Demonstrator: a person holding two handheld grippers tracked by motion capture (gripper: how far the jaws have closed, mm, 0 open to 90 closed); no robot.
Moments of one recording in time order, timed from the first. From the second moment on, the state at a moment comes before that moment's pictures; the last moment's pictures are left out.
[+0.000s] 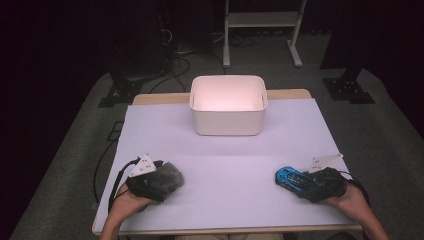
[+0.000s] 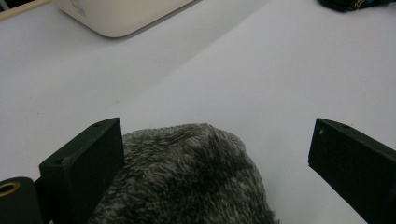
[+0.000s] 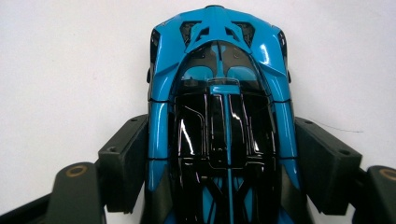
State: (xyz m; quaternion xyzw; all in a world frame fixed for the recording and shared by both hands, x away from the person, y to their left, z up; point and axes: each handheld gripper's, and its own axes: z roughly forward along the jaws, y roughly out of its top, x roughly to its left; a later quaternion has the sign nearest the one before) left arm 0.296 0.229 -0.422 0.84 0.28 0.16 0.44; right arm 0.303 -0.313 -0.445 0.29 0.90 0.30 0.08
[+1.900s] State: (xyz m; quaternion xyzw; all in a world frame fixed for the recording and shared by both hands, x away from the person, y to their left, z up) left arm 0.295 0.236 -0.423 0.84 0.28 0.15 0.44; right arm 0.341 -0.132 -0.443 0.03 0.95 0.31 0.01
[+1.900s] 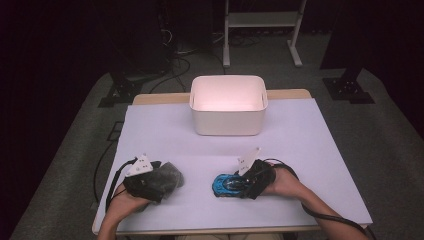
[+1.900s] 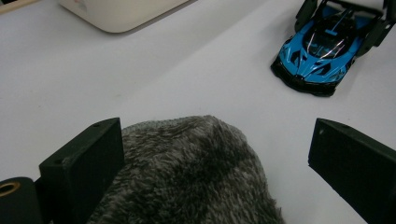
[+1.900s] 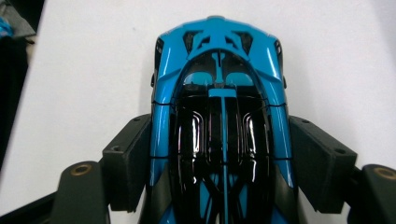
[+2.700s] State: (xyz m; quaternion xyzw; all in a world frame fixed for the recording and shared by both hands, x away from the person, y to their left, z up) left arm 0.299 0.261 -0.418 0.88 0.27 0.16 0.37; right arm 0.331 -0.170 -0.437 0.09 0.93 0.34 0.01
